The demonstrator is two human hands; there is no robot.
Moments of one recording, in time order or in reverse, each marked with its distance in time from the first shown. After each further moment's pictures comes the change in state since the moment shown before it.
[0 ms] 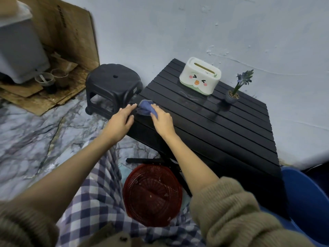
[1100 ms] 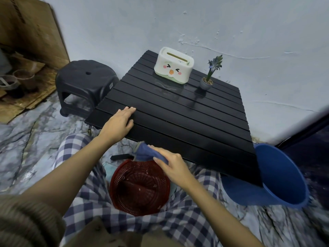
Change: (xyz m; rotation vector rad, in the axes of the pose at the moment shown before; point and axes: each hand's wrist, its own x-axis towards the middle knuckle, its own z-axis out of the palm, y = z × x) left_hand 0.003 0.029 0.050 0.197 -0.164 0.173; right_hand -0.186 0.032 -0.054 0.277 -0.155 -0.050
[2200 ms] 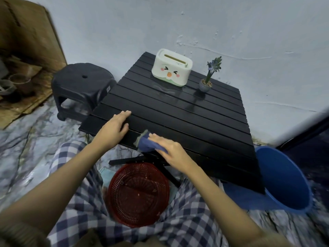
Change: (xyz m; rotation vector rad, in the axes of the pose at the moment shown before) left_hand 0.004 -0.002 -0.003 -0.096 0.019 -0.055; right_hand 0.055 0.038 -0.027 -0.174 -0.049 -0.159
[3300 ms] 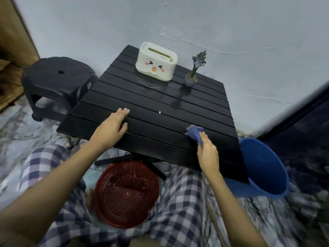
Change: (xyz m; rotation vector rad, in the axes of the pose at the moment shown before) left_hand 0.016 0.022 0.023 0.029 -0.020 0.131; right_hand -0.075 0.061 -0.052 -0.332 0.565 0.701
